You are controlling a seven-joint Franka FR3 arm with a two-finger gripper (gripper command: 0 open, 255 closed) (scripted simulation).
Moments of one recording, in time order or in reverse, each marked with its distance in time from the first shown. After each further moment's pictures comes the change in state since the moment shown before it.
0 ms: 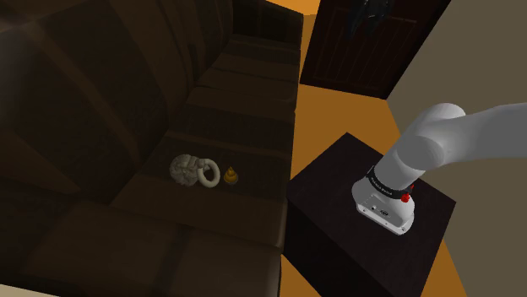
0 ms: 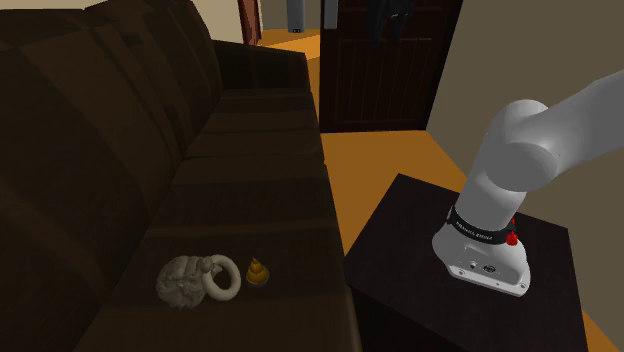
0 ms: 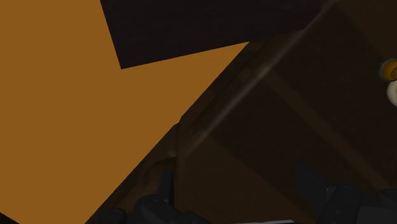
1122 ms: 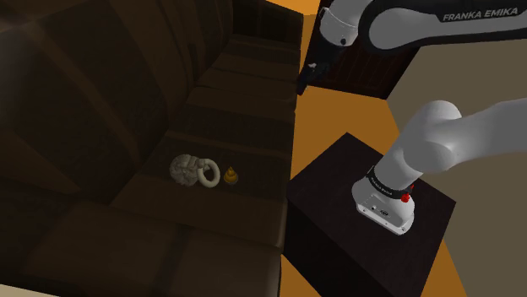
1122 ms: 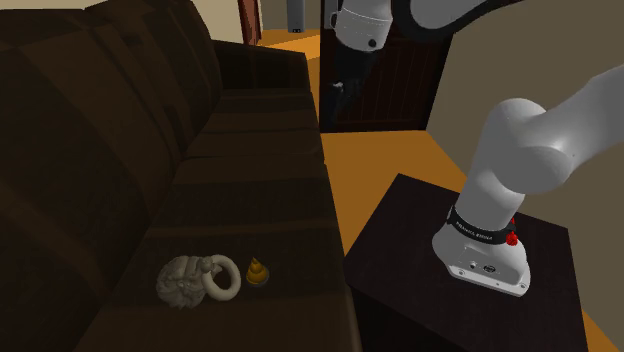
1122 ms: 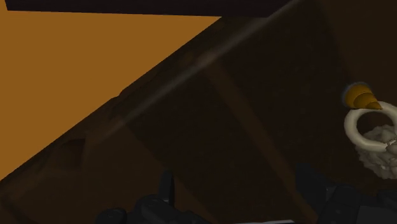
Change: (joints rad) arm 0.177 0.010 0.186 -0.367 0.134 0.493 0.068
